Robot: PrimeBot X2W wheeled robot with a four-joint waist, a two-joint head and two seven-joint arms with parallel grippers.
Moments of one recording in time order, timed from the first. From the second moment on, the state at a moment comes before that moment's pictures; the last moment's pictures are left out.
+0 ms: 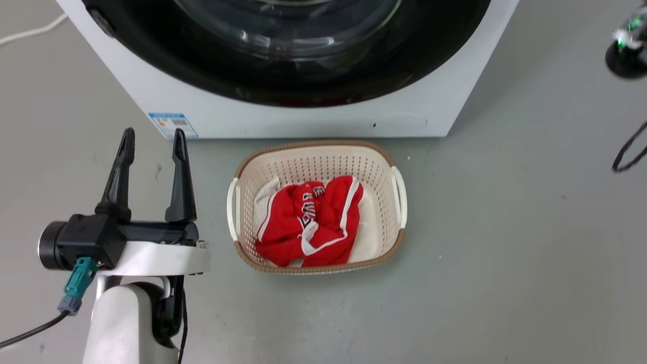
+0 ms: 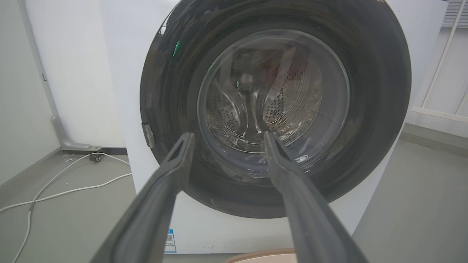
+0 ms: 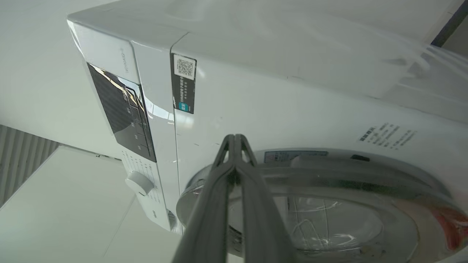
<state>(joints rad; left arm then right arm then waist) -0.25 0.05 0.07 0.00 -0.10 -0.13 -0.26 -1.10 -0.37 0.25 0.75 1.88 0.13 0.05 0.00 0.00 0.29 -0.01</state>
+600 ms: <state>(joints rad) -0.30 0.05 0.05 -0.05 -0.11 -0.13 -0.26 -1.53 -0.30 0.53 1.16 1.73 0.13 0.27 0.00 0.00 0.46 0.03</state>
